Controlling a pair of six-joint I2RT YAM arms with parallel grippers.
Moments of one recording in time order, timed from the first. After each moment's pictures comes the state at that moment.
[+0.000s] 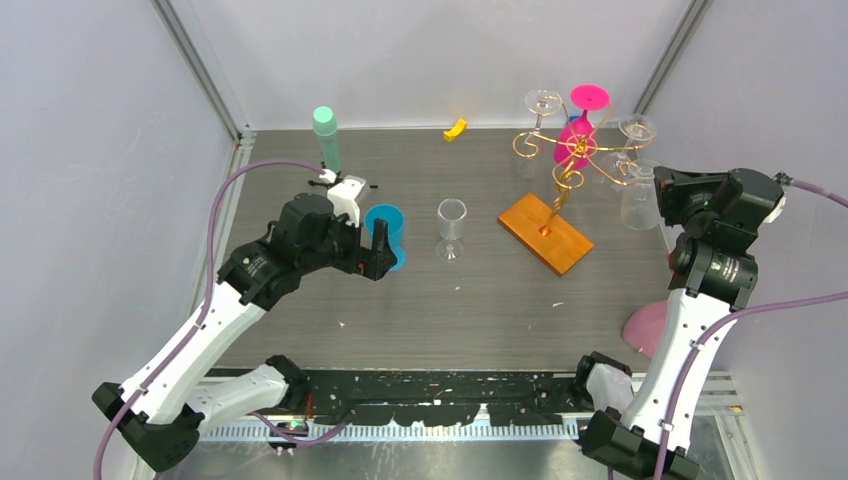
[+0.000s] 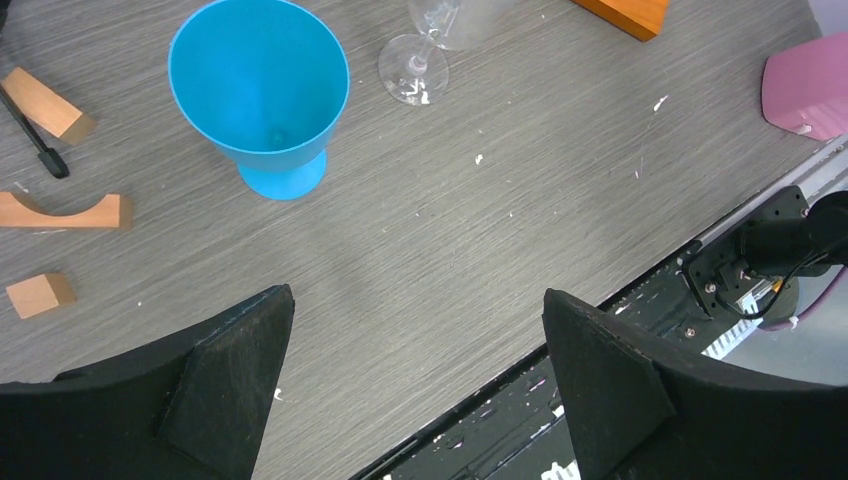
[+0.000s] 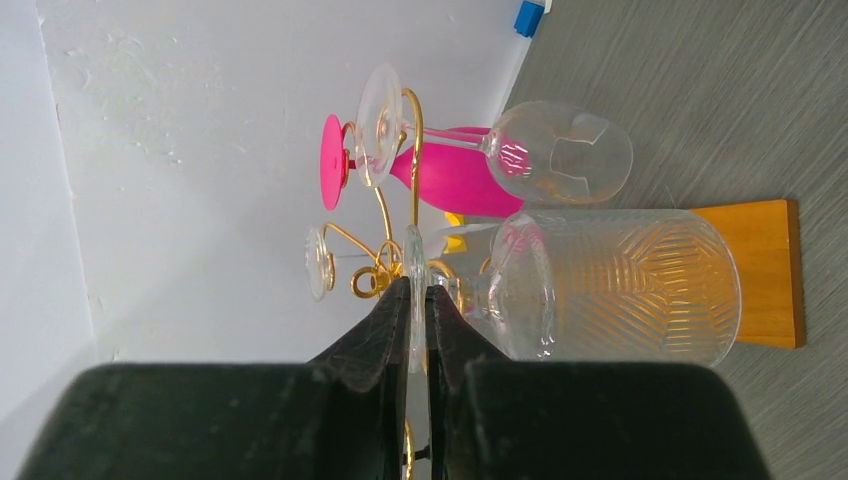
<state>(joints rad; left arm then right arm) -0.65 0.97 1.15 -0.77 0.06 -0.29 -0.48 0.91 1.29 -0.69 -0.18 1.13</state>
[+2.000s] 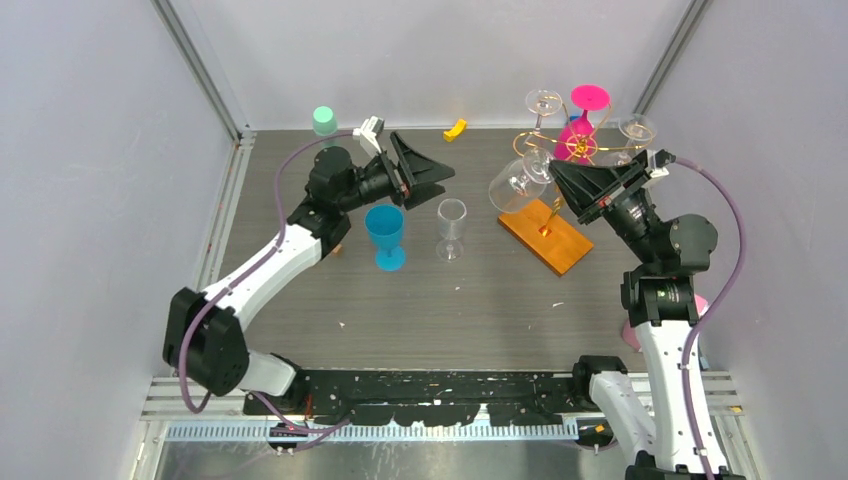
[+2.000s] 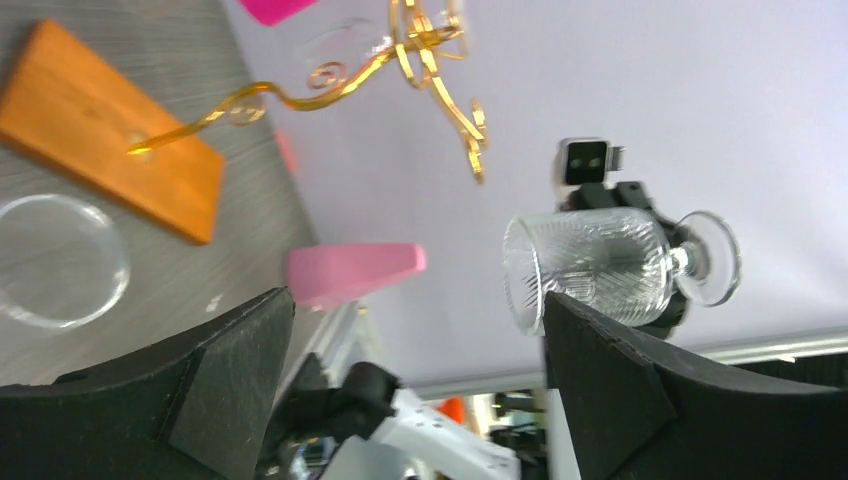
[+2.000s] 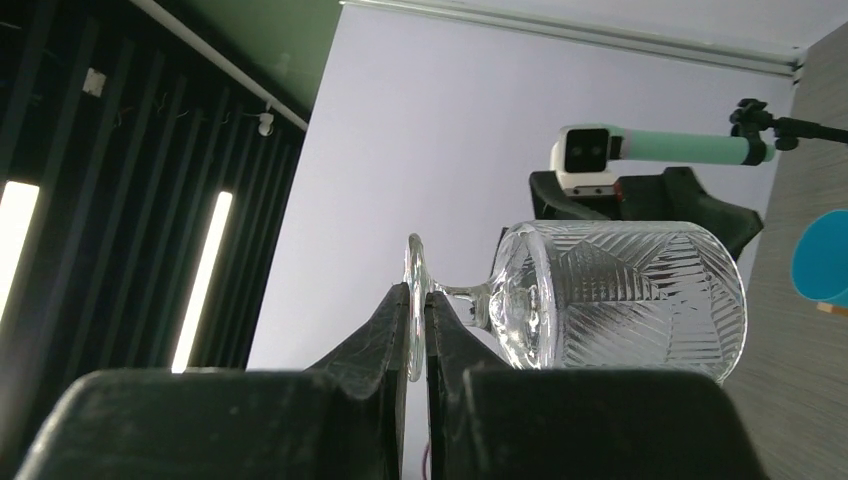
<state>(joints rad) -0.51 1.37 1.10 0.24 0.61 -1.16 -0.06 0.72 0.87 0.25 -0.68 1.77</state>
